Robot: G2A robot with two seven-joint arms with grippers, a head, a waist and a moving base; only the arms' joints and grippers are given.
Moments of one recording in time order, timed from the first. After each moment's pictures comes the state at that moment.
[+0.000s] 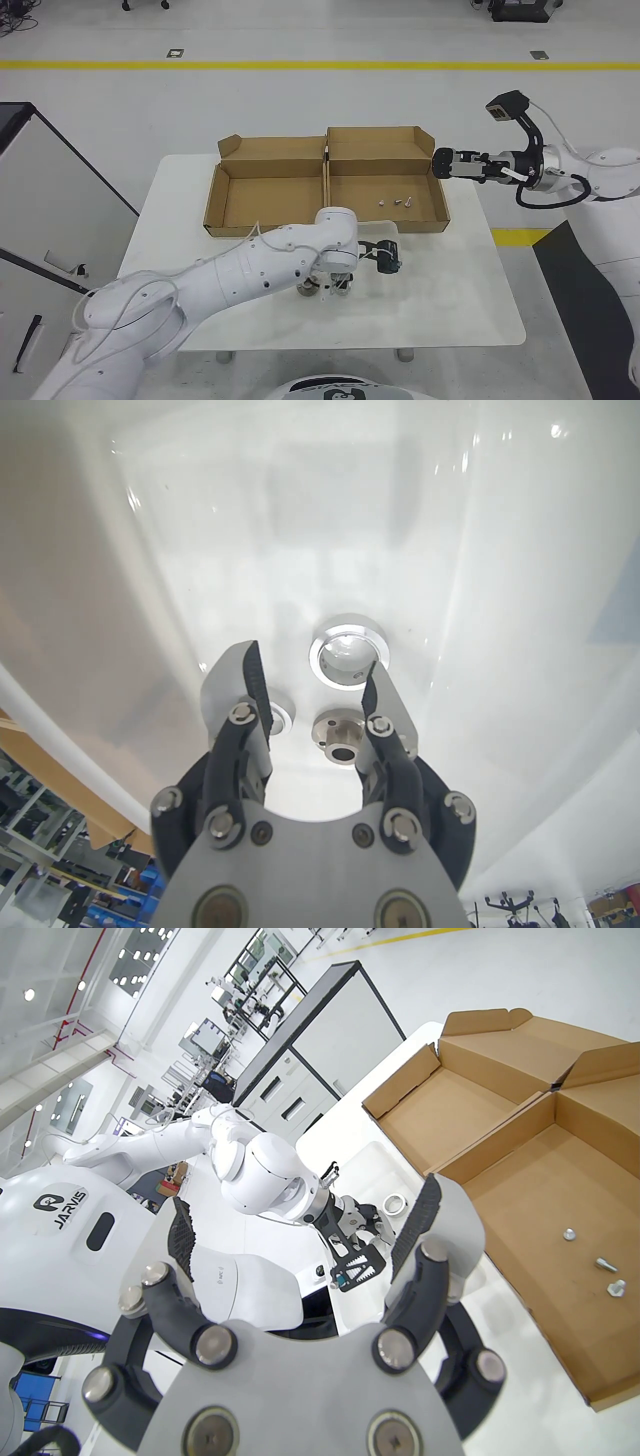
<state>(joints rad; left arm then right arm) 0.62 -1.37 -0.20 -1.44 0.78 -0.46 -1.36 -0.96 -0.73 1.19 -1.41 0.62 -0.53 1.29</state>
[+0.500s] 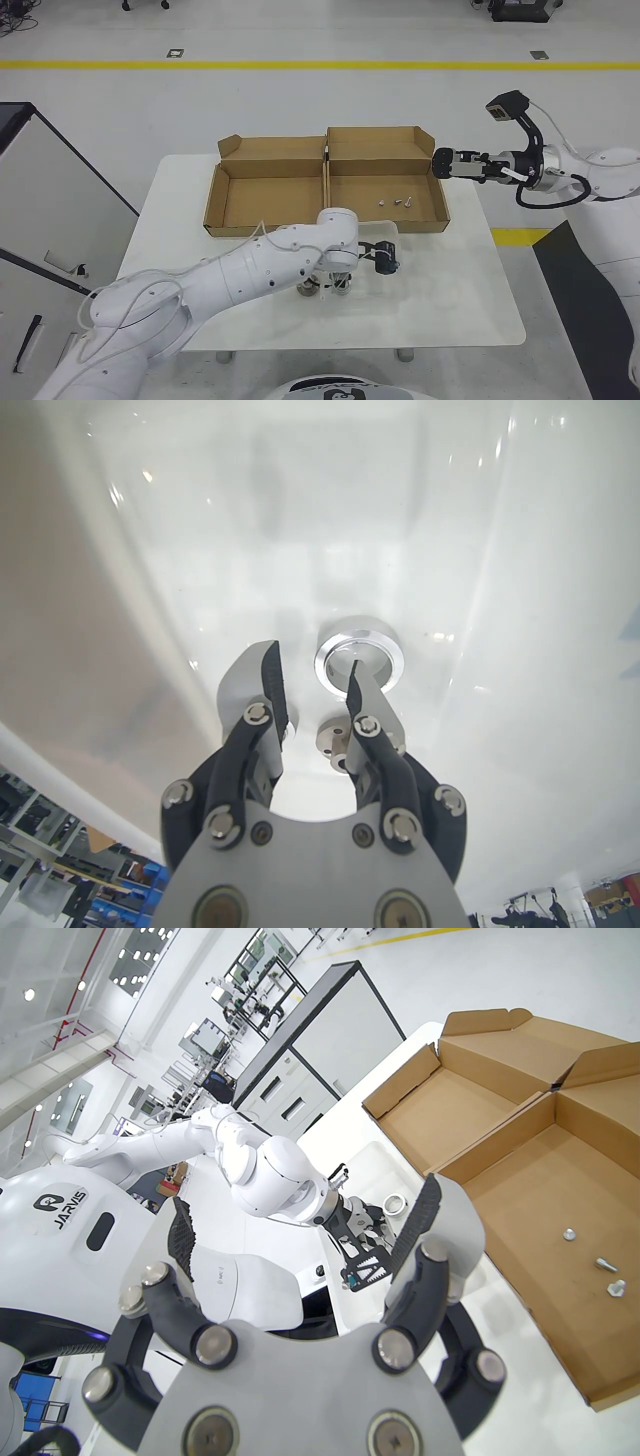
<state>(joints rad) 0.61 -1.39 -0.18 -1.38 0.79 -0.47 -1.35 -0.96 -0.73 1.19 -1.41 0.62 -0.53 1.29</state>
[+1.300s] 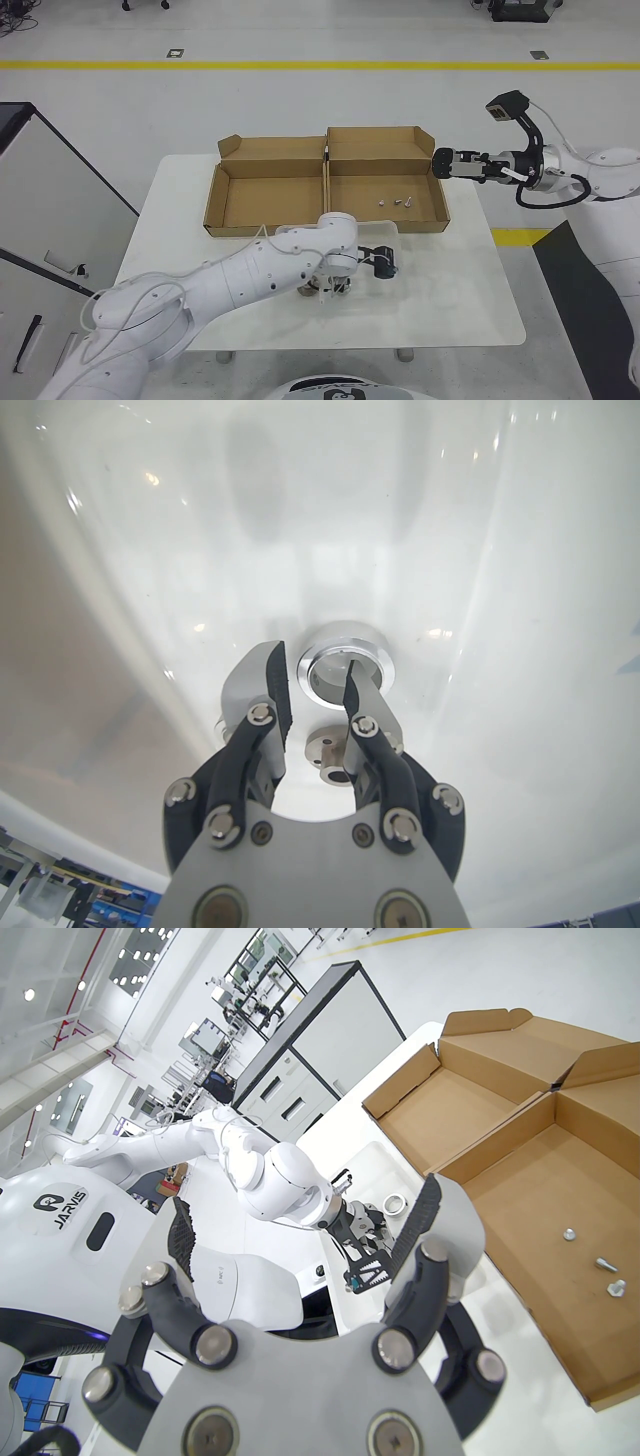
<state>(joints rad) 0.63 -1.40 -0.17 -1.37 0.80 -0.48 -1.34 -0.96 -0.73 1.19 -1.41 0.62 -0.53 1.29</state>
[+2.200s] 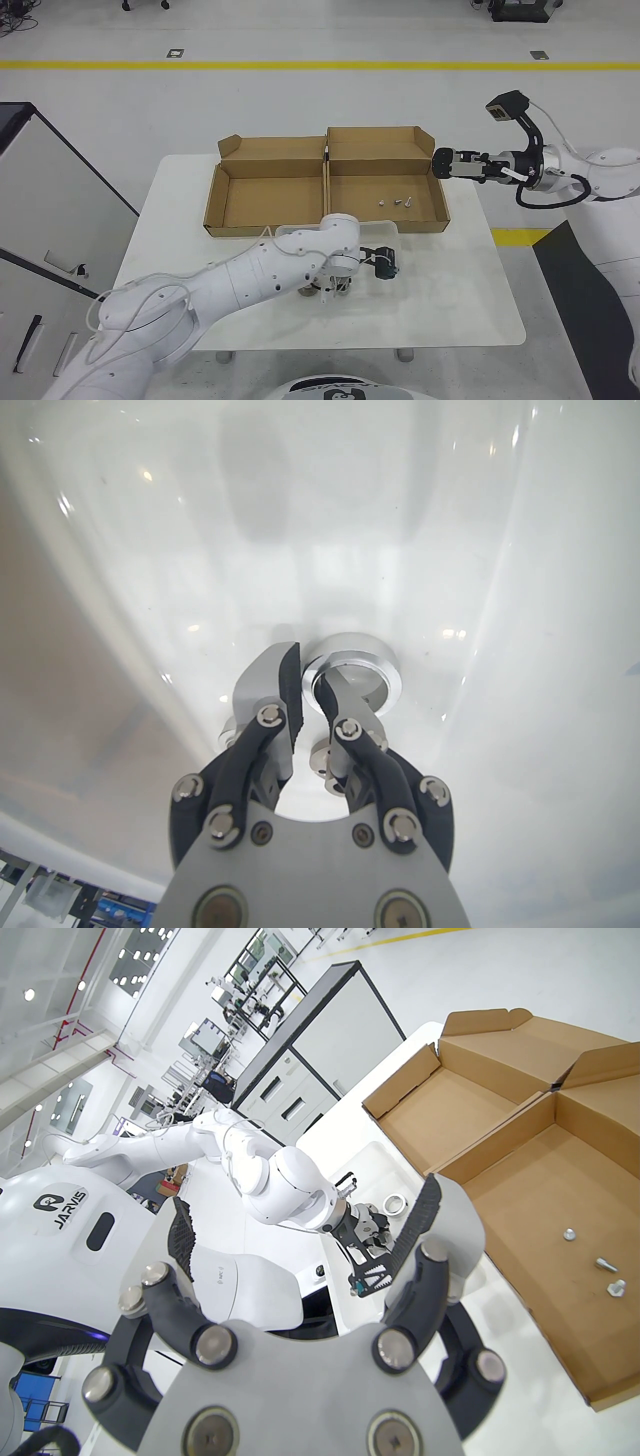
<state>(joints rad) 0.64 -1.42 -0.17 -1.33 0.83 -0.50 -1.32 -0.96 -0.73 1.19 -1.41 0.62 -0.53 1.29</state>
